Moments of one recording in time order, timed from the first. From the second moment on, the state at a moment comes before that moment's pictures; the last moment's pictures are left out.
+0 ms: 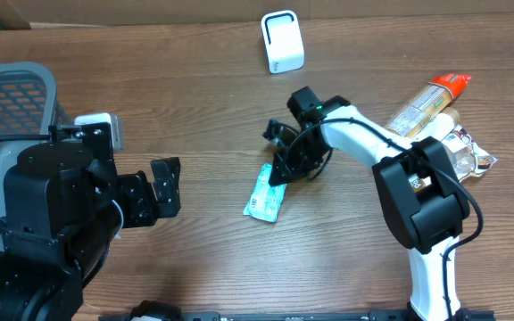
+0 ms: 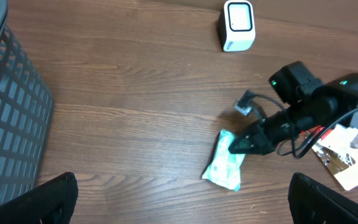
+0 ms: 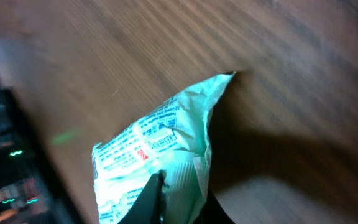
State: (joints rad) left arm -0.23 1.07 1.80 -1.49 -0.07 -0.32; right arm 0.47 2.18 1.54 -0.94 -0.71 -0.11
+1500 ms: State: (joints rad) left arm -0.23 1.07 1.80 -1.49 -0.07 -0.32; right arm 0.22 1.57 1.57 -0.48 -0.75 0.51
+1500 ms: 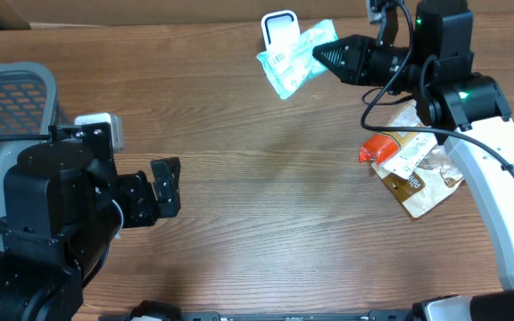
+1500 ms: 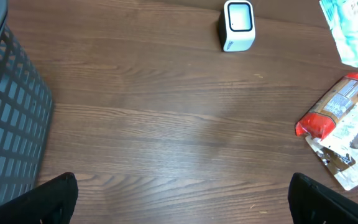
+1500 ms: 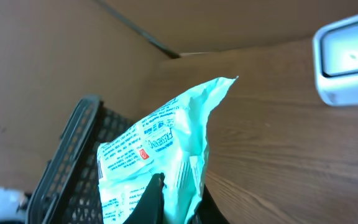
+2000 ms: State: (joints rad) left arm -0.23 1.07 1.80 -1.49 -0.07 -0.32; right arm 0.34 1.58 1.57 -0.41 -0.31 0.35
